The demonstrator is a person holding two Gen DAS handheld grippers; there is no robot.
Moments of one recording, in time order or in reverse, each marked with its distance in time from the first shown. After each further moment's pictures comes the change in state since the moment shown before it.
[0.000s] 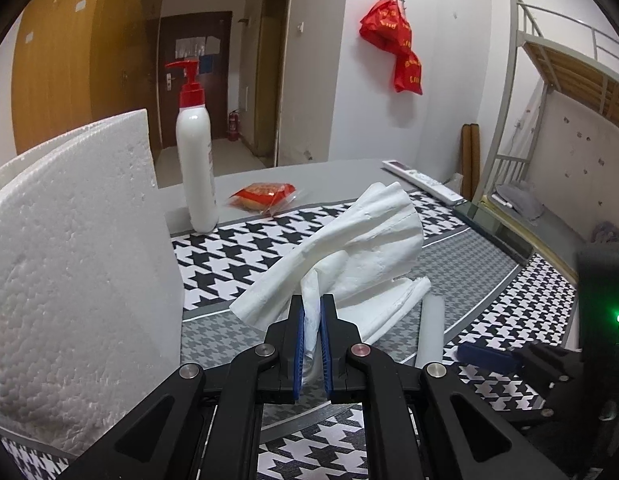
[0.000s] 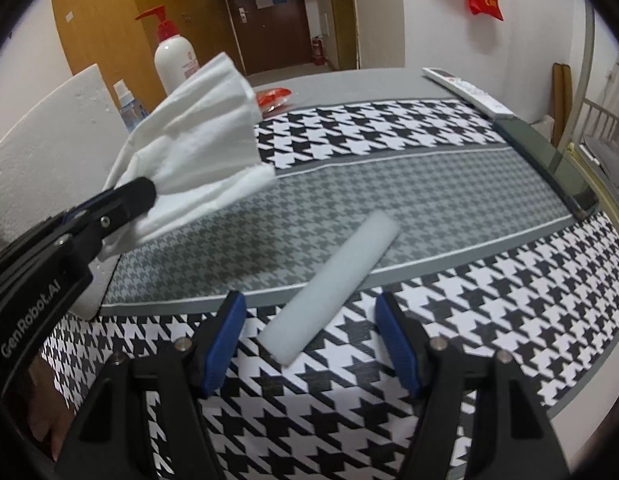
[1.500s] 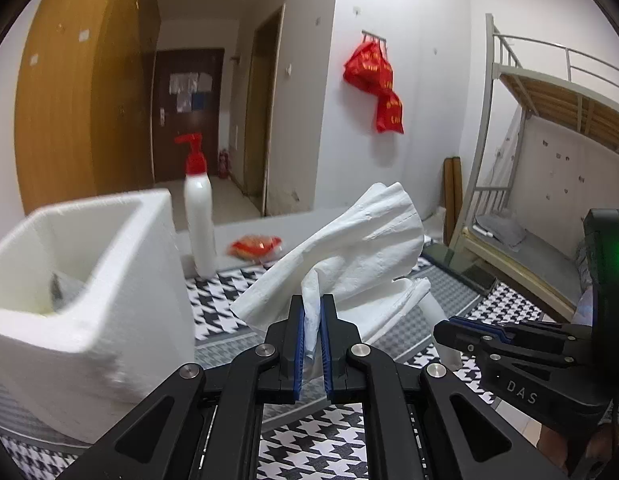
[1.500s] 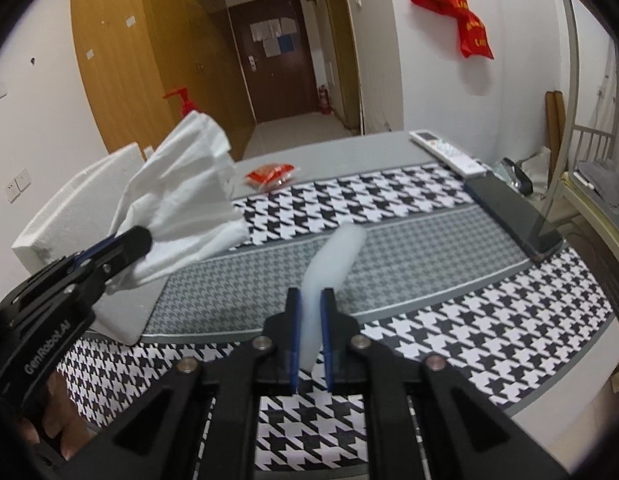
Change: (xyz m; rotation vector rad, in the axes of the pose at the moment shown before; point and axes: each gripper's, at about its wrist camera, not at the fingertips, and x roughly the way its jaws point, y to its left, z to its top) left arm -0.071 -0.010 0.012 0.018 -0.151 -0.036; right arm -0.090 -0.011 -0.001 -0.016 -0.213 0.064
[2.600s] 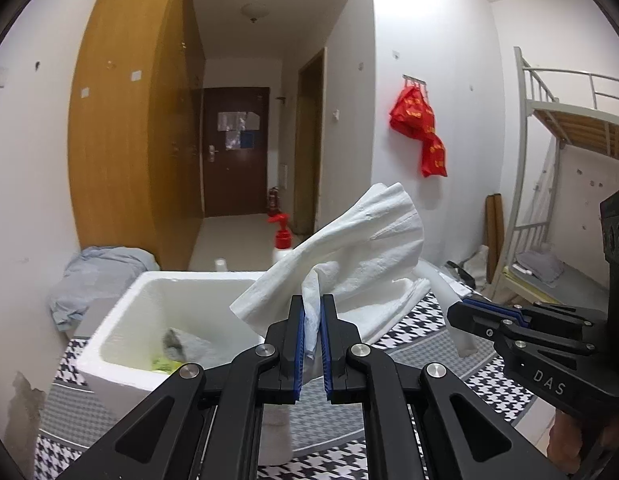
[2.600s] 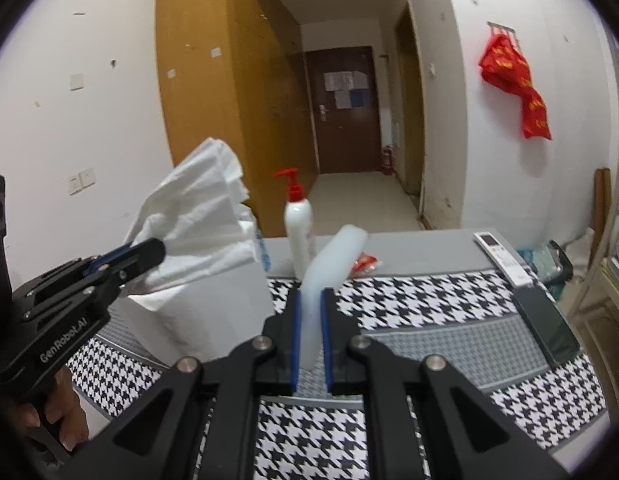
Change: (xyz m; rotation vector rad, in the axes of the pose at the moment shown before) left arm -0.069 0.035 0.034 -0.024 -0.137 0.188; right arm -0.045 0.062 0.052 -0.186 -0.194 0.190
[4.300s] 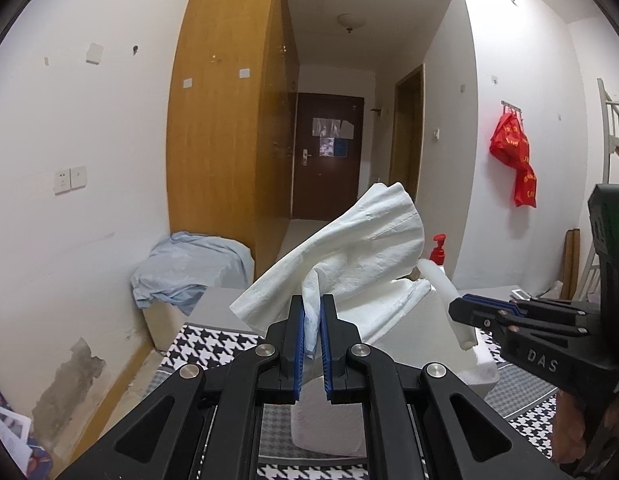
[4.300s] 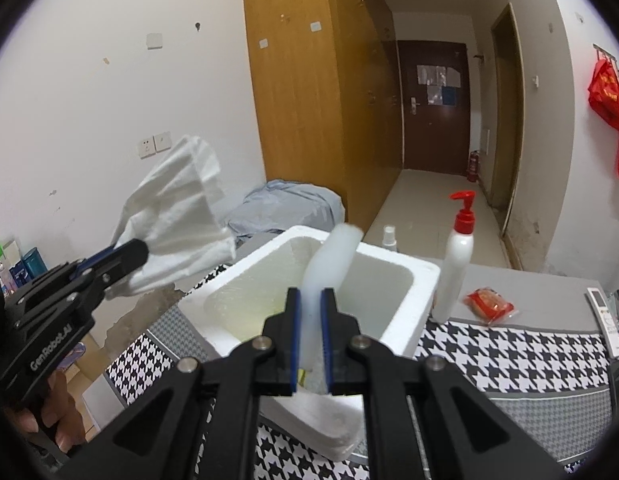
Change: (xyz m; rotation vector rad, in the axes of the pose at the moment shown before) left arm -0.048 0.125 -0.006 -0.127 -0.033 0.297; right arm 0.083 0.127 0.037 -0.150 0.077 0.257
